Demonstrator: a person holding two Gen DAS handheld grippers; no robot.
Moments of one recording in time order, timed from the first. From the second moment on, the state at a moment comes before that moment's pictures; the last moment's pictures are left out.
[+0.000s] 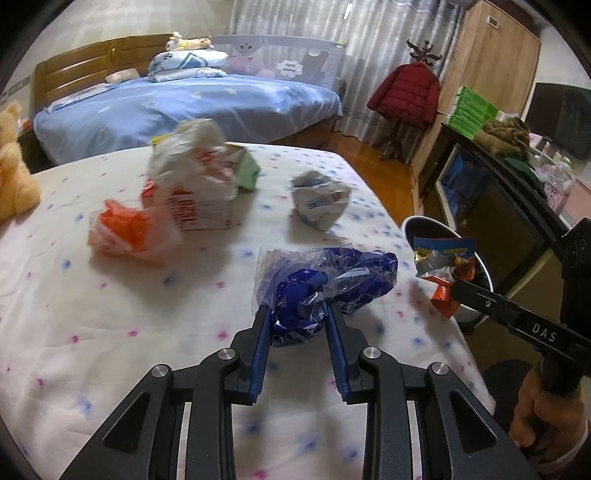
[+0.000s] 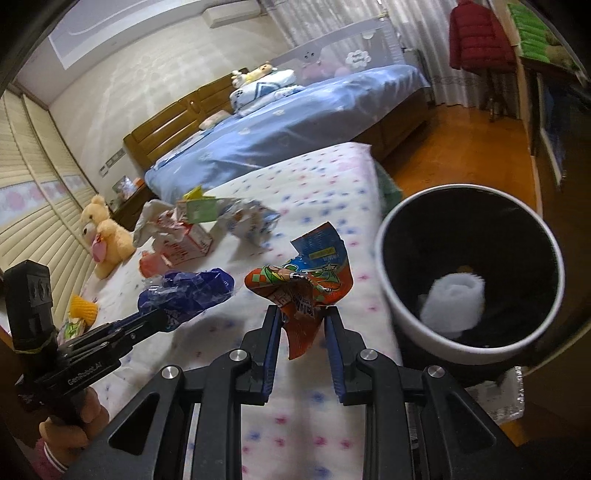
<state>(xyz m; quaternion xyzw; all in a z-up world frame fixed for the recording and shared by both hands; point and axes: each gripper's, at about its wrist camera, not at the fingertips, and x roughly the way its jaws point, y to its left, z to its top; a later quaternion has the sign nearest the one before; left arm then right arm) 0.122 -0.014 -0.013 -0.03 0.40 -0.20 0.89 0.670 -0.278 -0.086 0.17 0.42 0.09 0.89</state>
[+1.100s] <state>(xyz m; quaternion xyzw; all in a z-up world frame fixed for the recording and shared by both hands) 0.141 -0.134 -0.009 0.02 0.40 -0.26 0.88 0.654 -0.375 -0.086 0.20 0.40 0.00 0.89</state>
